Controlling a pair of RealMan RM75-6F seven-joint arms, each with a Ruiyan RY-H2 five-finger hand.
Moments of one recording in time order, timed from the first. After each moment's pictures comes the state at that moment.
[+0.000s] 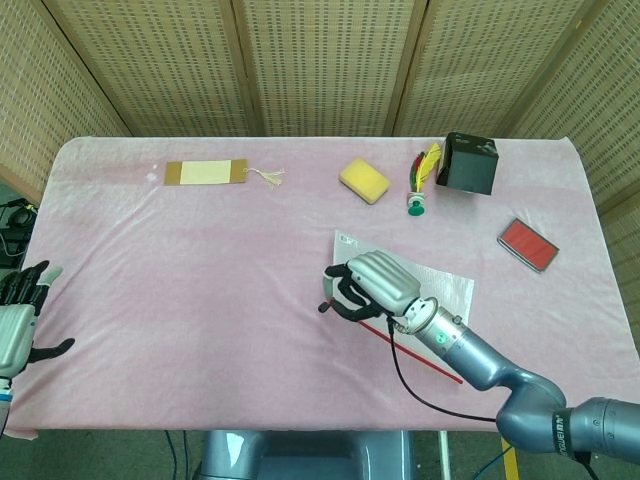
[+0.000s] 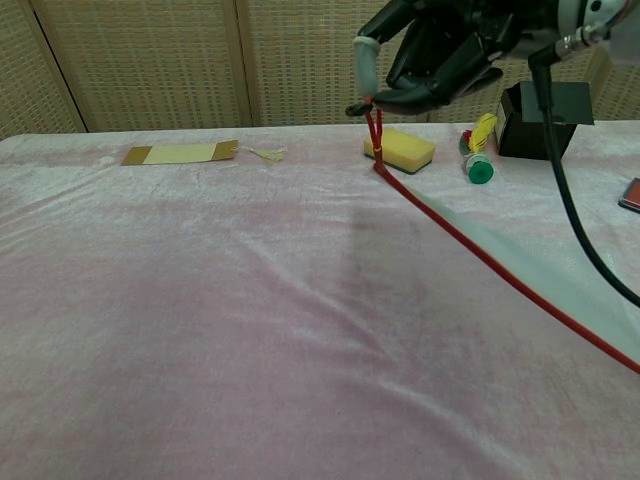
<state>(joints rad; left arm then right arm) -0.16 -1.05 -0.07 -1.75 1.36 1.36 0.13 0.86 -1.10 0.28 -1.94 -1.24 0.79 0.26</state>
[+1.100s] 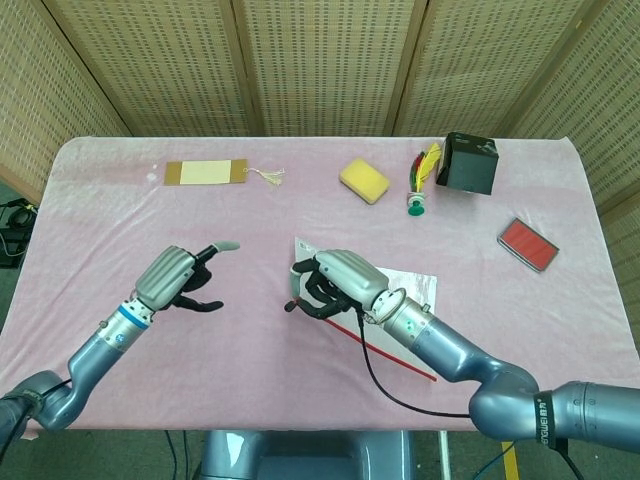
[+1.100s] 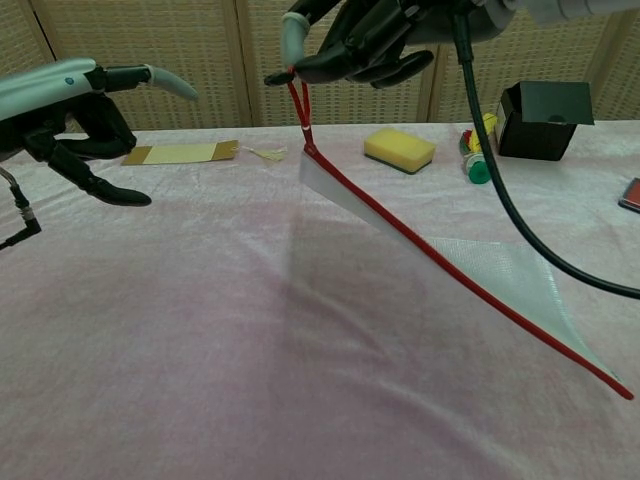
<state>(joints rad) -0.63 -1.42 -0.11 -1.30 1.70 1.17 -0.55 1.02 -1.09 0.37 -1.99 -0.88 0.66 0.23</state>
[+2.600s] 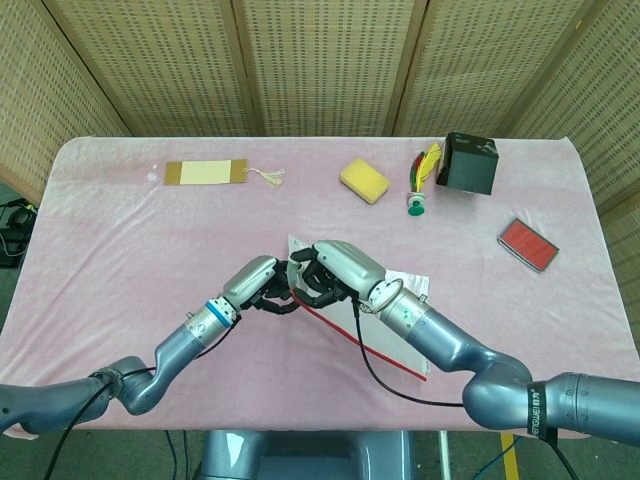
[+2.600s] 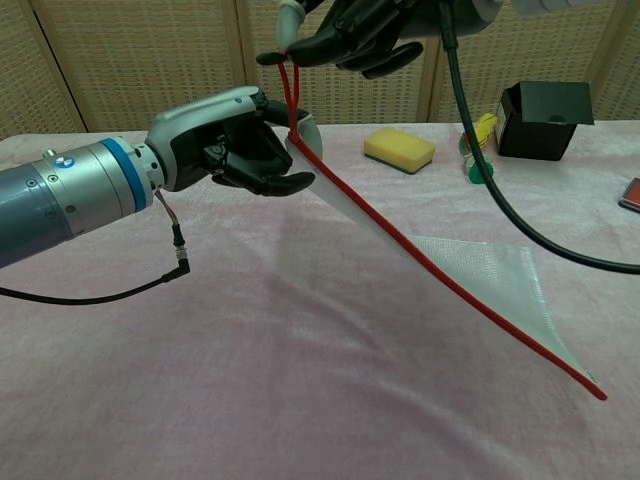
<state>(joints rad) -0.85 -1.63 -0.16 -1.33 1.52 0.98 -0.72 1.03 -1.11 0.39 -1.95 -0.86 0.64 0.28</state>
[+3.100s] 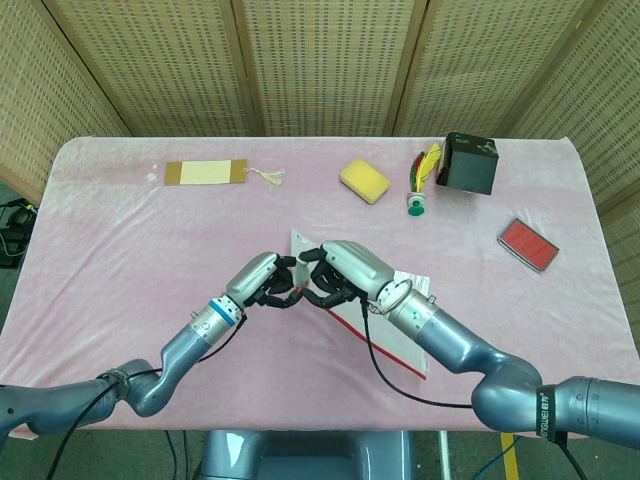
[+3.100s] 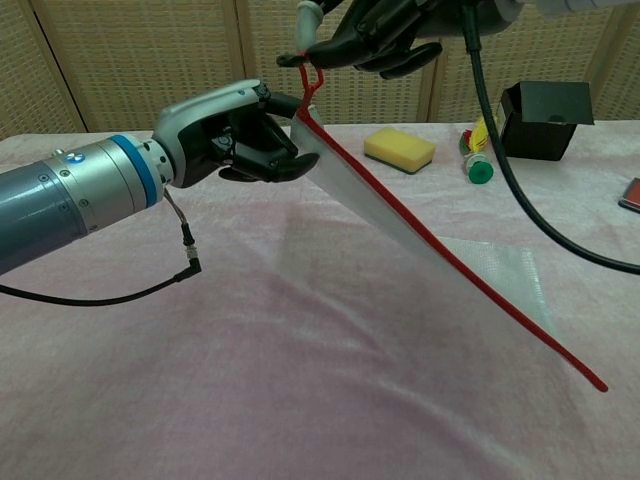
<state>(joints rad) -0.85 -1.65 -0.19 -1.36 1.44 0.98 -0.71 0.99 -1.09 0.39 -1.96 -0.91 0.65 0.30</state>
